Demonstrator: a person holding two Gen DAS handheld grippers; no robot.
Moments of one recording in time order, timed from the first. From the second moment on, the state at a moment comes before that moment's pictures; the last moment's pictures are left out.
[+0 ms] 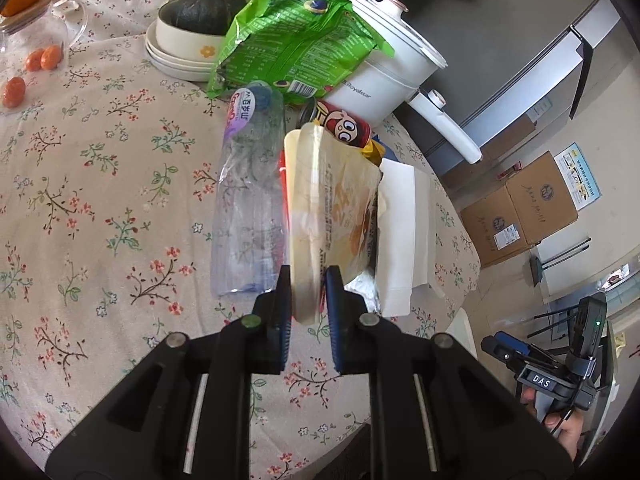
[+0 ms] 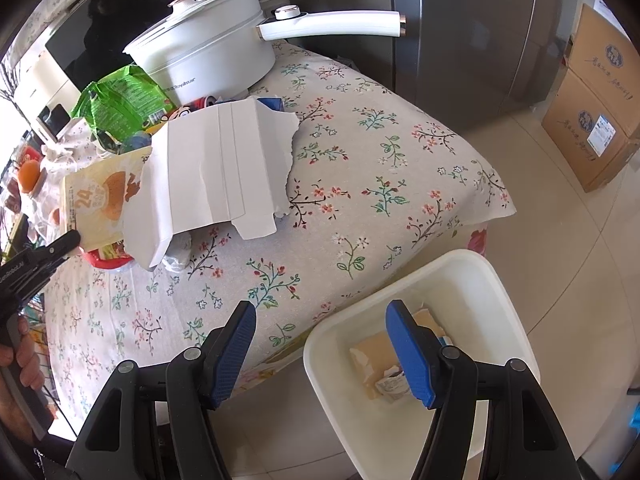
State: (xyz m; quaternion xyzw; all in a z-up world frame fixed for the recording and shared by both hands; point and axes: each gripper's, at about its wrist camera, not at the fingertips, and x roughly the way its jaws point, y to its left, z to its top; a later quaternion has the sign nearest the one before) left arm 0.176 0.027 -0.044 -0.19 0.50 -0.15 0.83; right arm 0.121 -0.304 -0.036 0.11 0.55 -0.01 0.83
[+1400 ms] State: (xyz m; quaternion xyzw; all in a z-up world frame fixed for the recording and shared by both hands) left arm 0.197 0.032 0.003 -0.14 0.40 -0.17 0.89; right arm 0.146 -0.279 -0.045 0.12 0.56 -0.01 0.82
